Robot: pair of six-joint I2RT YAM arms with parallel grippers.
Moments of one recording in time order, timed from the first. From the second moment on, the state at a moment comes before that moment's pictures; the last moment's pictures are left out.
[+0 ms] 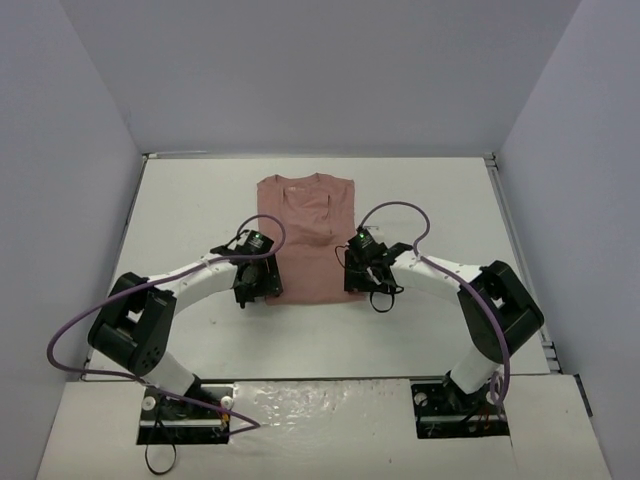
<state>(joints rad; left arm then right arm) -0.51 1.55 0.87 -0.51 -0.08 -0.73 0.65 1.63 0.91 -0.39 0.16 0.63</state>
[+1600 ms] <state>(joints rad) -0.21 1.39 1.25 -0.81 0.04 -0.61 0.63 1.85 1.77 -0.87 0.03 0.38</state>
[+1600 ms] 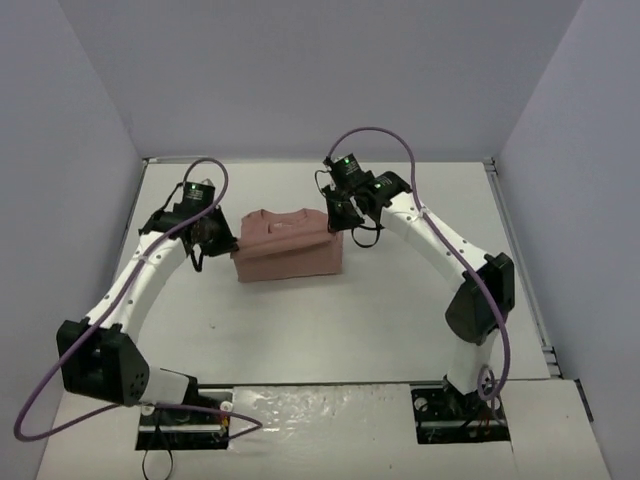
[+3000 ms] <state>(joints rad) -0.17 1.68 1.61 -0.53 0.24 -0.36 0.43 2.20 2.19 -0.85 -0.17 0.17</state>
